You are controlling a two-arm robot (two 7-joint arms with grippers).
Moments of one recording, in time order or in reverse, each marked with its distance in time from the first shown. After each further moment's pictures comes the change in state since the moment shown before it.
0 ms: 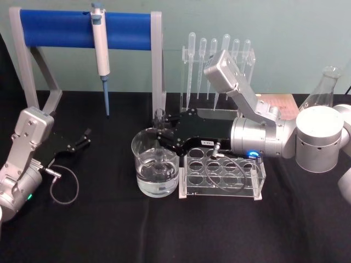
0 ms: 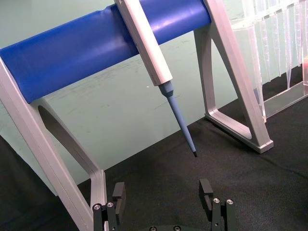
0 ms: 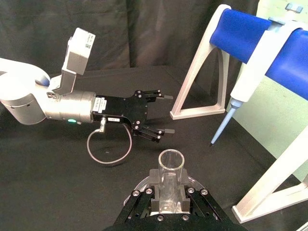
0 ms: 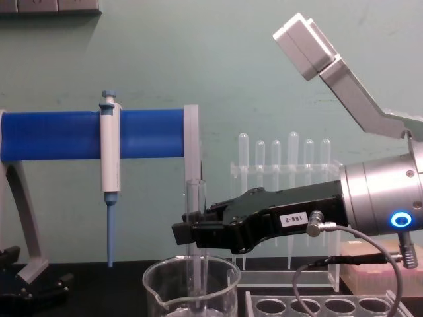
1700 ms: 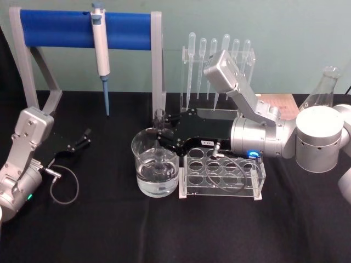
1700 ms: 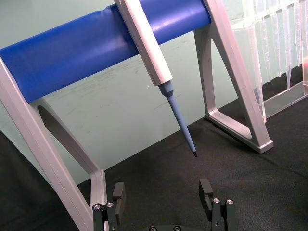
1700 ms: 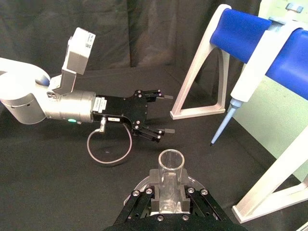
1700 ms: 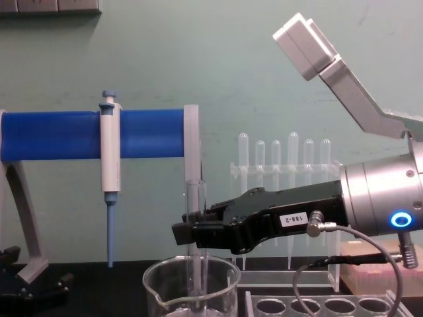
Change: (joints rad) left arm 0.000 0.000 0.000 0.000 0.000 0.000 0.000; right arm 0.000 0.000 0.000 0.000 -0.001 0.000 0.001
